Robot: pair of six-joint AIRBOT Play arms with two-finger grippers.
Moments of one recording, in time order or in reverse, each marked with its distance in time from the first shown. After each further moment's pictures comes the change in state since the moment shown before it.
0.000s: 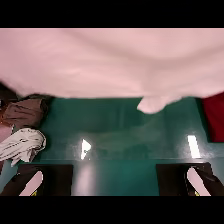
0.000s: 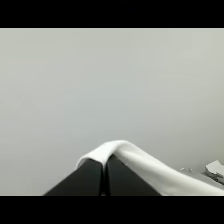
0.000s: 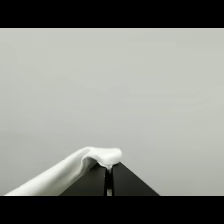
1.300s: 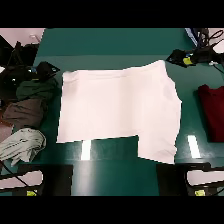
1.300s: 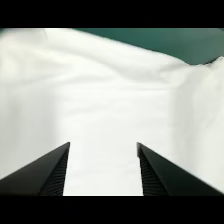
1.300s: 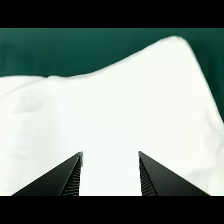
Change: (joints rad) left arm 0.035 -0.550 -0.957 -0.152 0.056 0.184; right arm 0.314 -0.729 -0.492 0.000 0.005 0.051
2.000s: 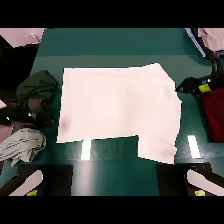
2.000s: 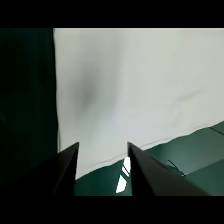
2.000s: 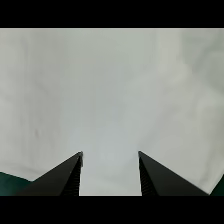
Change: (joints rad) left arm 0.072 0.364 -0.547 0.412 -0.348 -0.095; right arm -0.107 0.376 -0.408 0.005 0.340 -0.080
